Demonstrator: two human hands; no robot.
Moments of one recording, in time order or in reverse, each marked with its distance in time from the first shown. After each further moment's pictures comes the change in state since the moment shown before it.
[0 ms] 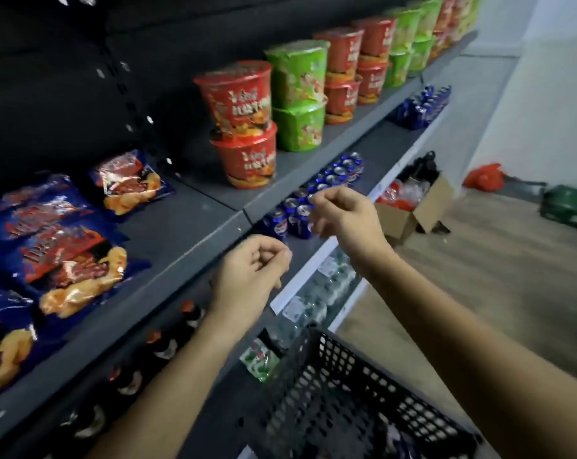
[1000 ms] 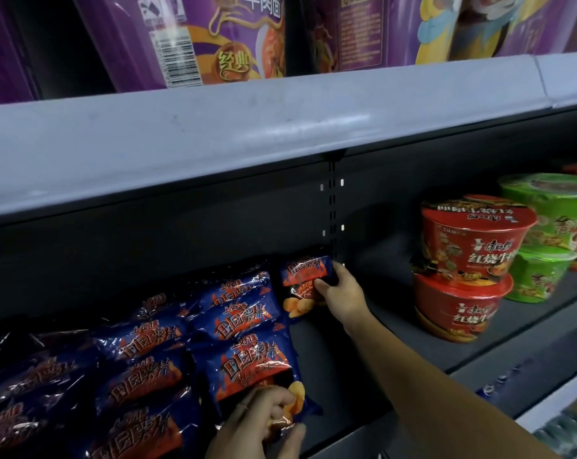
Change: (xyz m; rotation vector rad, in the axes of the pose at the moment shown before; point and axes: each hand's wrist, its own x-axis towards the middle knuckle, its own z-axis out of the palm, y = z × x) left_hand 0.012 -0.065 -0.196 0.508 0.385 -0.284; right_hand 0.178 0.026 0.321 -0.119 -0.378 0.035
